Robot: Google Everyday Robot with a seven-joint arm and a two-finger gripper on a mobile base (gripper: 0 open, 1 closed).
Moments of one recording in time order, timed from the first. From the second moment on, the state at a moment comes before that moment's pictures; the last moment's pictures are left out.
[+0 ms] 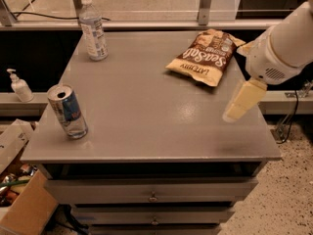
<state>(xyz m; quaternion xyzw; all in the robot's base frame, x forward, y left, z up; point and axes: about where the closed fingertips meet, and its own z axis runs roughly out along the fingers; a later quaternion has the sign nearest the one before) 0.518 -0.189 0.910 -0.58 0.77 -0.02 0.26</state>
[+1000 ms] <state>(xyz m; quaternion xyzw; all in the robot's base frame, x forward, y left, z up) 0.669 -0.136 0.847 -0.49 0.80 -0.03 0.35</state>
